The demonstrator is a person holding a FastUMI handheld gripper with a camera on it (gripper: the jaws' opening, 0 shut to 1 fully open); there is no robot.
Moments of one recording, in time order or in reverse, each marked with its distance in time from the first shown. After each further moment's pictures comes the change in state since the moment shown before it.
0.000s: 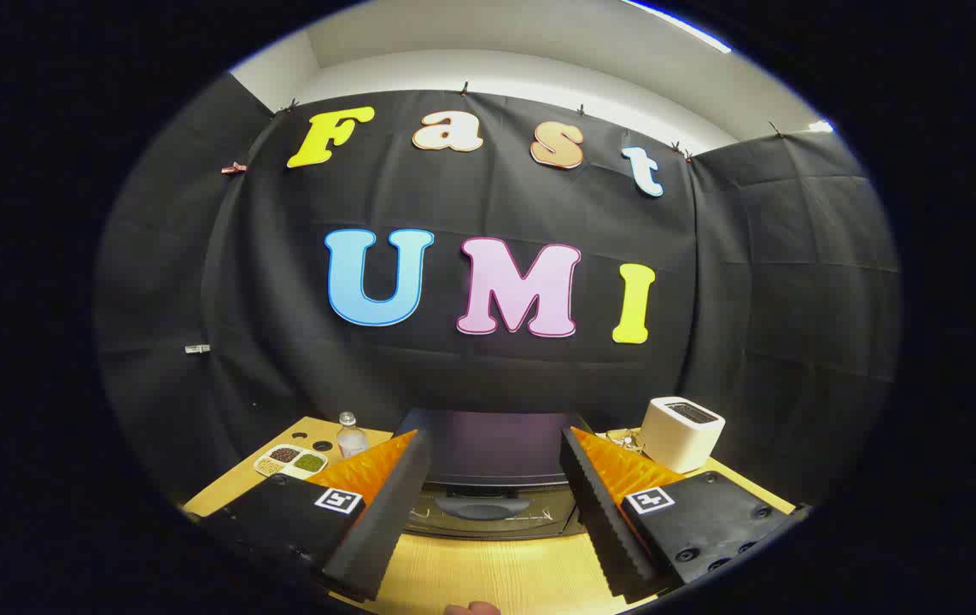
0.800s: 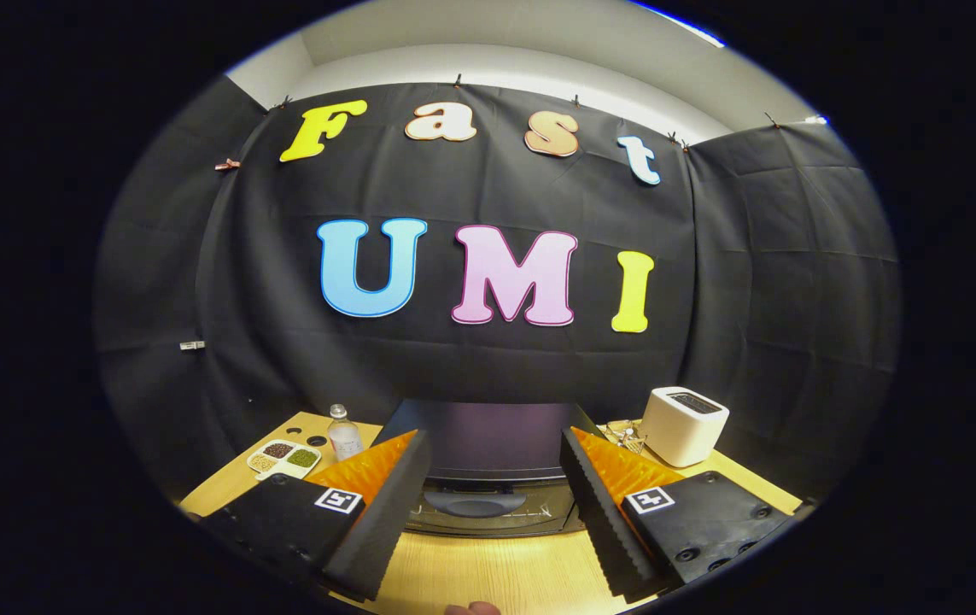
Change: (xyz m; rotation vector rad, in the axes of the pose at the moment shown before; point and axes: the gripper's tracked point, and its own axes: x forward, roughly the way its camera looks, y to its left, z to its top) arm 0.011 -0.010 -0.015 0.016 0.019 -0.001
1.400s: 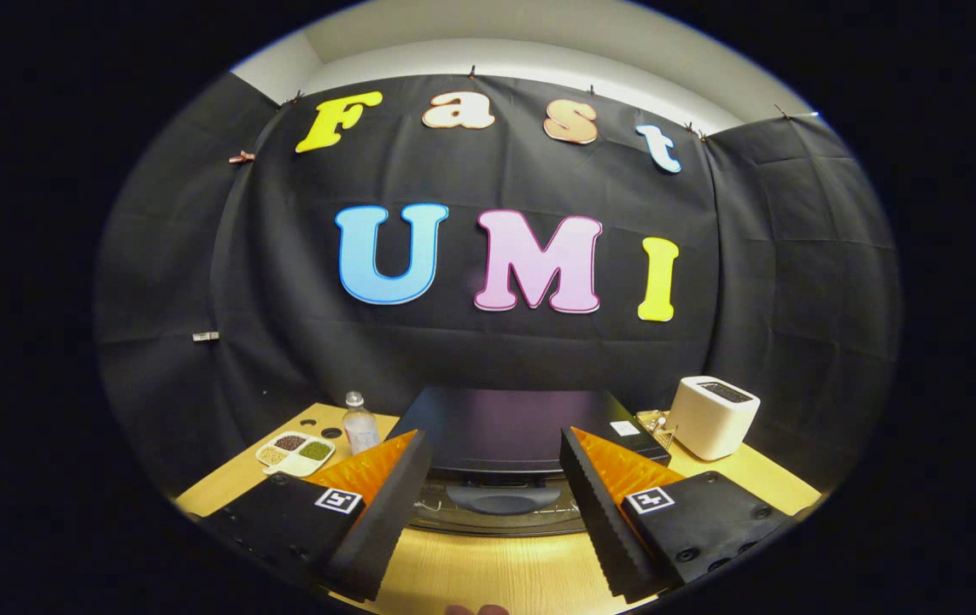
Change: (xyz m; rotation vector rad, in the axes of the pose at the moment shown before) arm 0.029 0.025 -0.046 -0.005 0.042 0.067
